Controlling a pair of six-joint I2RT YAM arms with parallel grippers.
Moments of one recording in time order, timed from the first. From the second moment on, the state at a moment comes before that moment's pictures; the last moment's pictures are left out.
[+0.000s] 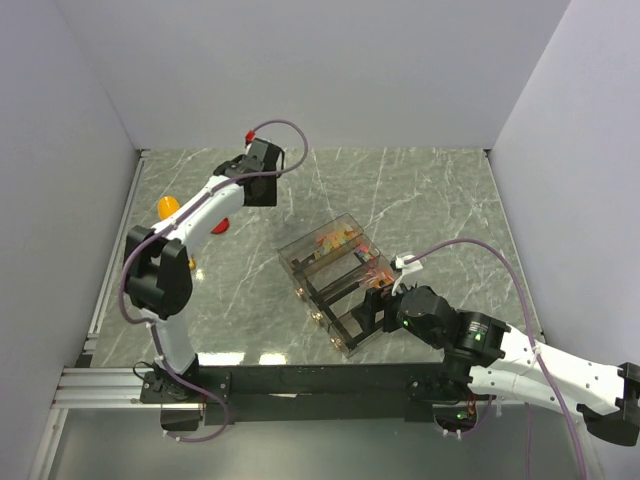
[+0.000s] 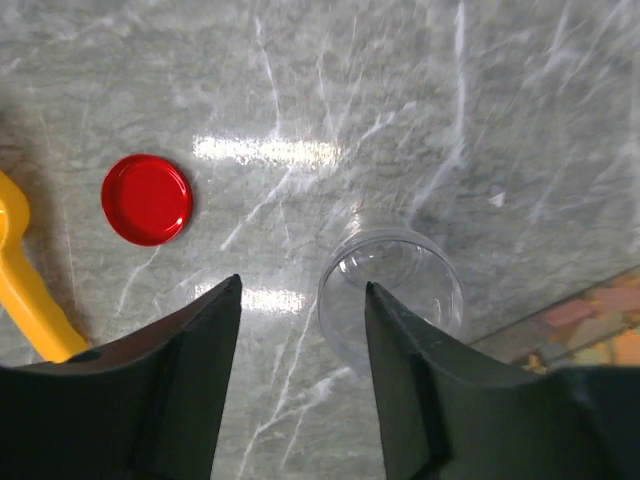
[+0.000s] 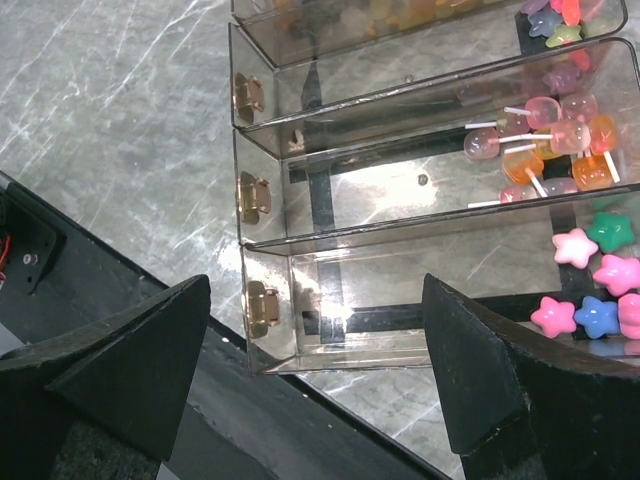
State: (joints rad) left arm -0.44 1.86 1.61 -0.69 -0.38 -0.36; right arm 1.11 0.58 0.53 -0.49 0.36 0.62
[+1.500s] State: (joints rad) left arm 0.04 1.48 0.74 -0.07 -0.48 -0.61; right arm 1.11 0.47 0.46 -0.49 0.34 0.61
